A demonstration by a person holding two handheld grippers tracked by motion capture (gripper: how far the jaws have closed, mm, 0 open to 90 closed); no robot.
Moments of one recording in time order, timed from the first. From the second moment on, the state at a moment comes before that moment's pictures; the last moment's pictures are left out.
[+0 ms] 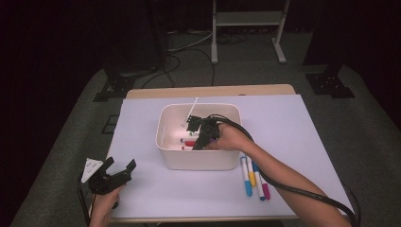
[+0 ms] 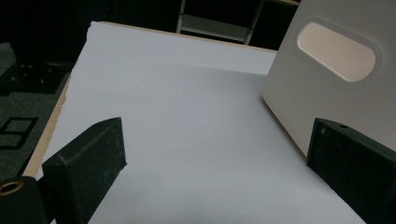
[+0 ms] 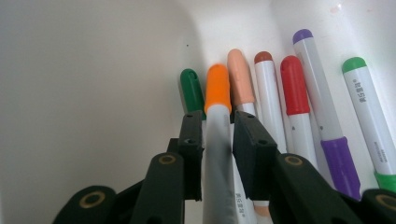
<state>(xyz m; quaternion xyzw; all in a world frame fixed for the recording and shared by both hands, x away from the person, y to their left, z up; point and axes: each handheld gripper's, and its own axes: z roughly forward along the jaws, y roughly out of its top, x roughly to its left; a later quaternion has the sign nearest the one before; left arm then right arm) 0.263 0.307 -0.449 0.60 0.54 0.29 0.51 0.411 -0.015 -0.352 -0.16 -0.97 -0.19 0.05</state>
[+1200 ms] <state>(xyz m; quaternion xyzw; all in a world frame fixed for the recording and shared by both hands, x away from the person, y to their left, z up) 0.263 0.303 -0.449 0.61 0.54 0.29 0.51 0.334 -0.205 -0.263 -0.26 -0.90 -0.36 -0.06</state>
